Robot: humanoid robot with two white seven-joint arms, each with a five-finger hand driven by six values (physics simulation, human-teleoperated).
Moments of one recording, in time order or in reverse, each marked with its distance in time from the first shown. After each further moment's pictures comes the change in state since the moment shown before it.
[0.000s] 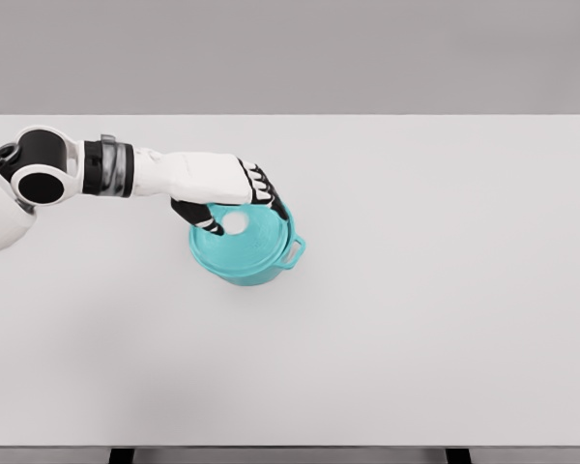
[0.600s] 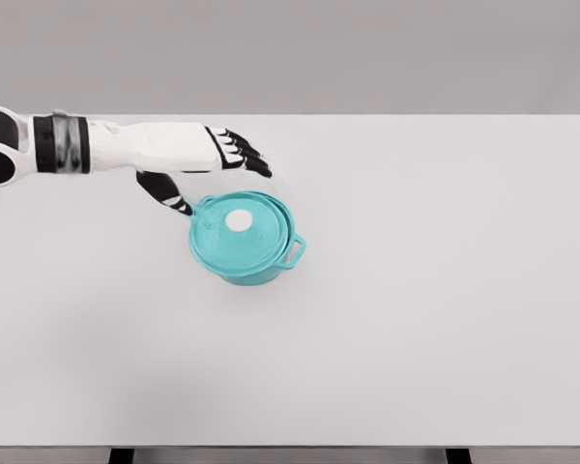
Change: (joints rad) left arm -0.011 0.089 0.060 0.006 0.108 0.000 0.000; right arm 0.000 0.000 0.000 0.000 0.000 0.000 0.000
